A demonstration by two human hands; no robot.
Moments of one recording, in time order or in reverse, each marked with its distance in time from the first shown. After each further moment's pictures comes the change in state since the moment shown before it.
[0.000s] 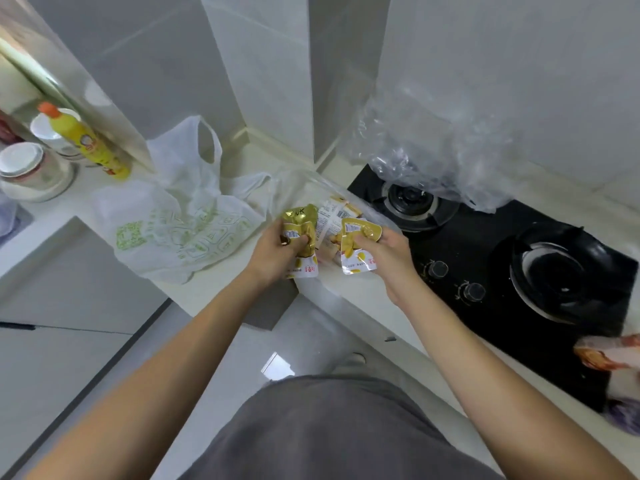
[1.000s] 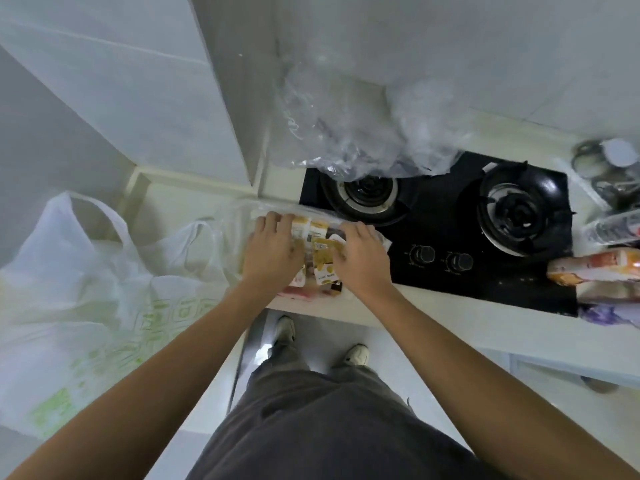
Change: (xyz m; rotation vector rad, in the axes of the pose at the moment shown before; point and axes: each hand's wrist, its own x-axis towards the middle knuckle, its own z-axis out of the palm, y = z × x) left_hand 0.180 -0.010 0.025 0.964 -0.280 0.560; right_hand 0.115 0.035 0.042 -1.109 0.467 -0.215
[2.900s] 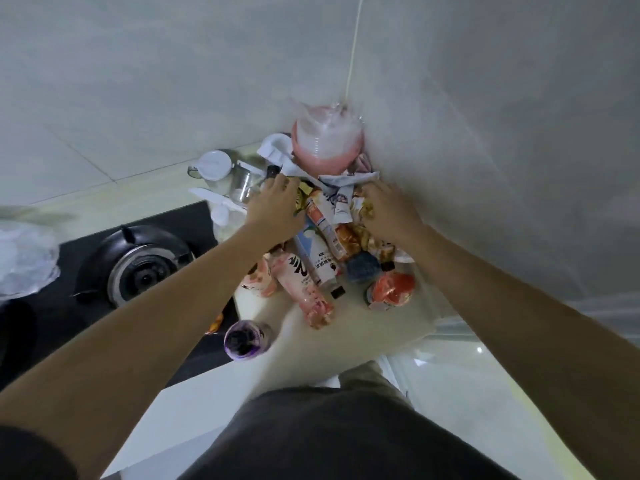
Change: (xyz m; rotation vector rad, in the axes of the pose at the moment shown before) left_hand 0.149 0.842 0.291 0.329 -0.226 0.612; right_hand -0.091 0.829 -0.398 -0.119 0.020 0.388
